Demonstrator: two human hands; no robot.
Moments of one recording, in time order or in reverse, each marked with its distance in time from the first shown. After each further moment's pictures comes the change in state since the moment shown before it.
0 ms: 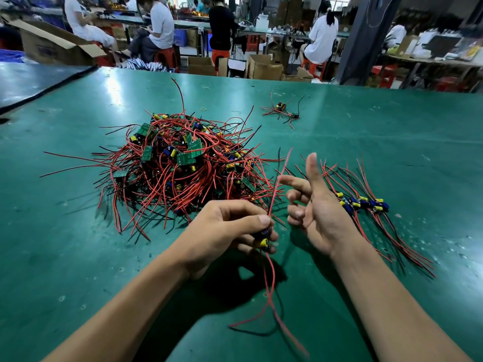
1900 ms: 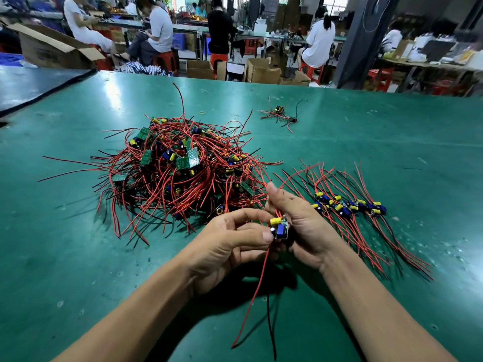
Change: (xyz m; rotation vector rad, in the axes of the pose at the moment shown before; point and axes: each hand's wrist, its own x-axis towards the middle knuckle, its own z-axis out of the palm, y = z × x) left_hand 0.005 -0.011 0.007 -0.309 -0.033 -0.101; right_hand -0.014 0.012 0.017 0.096 -0.268 0.119
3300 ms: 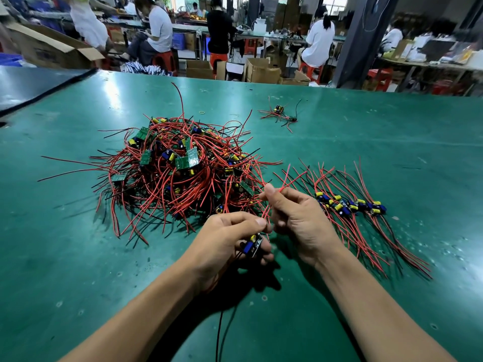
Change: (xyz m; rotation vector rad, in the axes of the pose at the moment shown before) left_hand 0.003 -0.008 0.000 0.104 0.117 0.017; right_hand 0.005 0.005 -0.005 -0.203 0.142 -0.189
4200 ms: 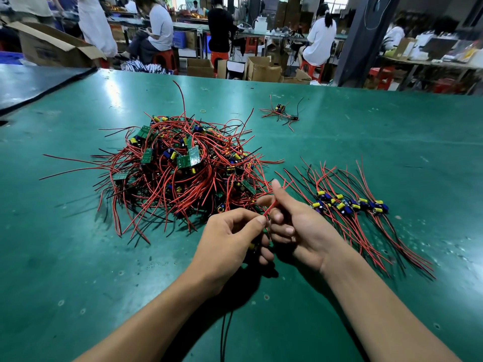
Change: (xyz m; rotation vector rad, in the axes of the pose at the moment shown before) left_hand 0.004 -0.015 0.005 0.154 0.172 0.228; right_hand -0.001 -0.002 -0.001 0.106 -0.118 0.266
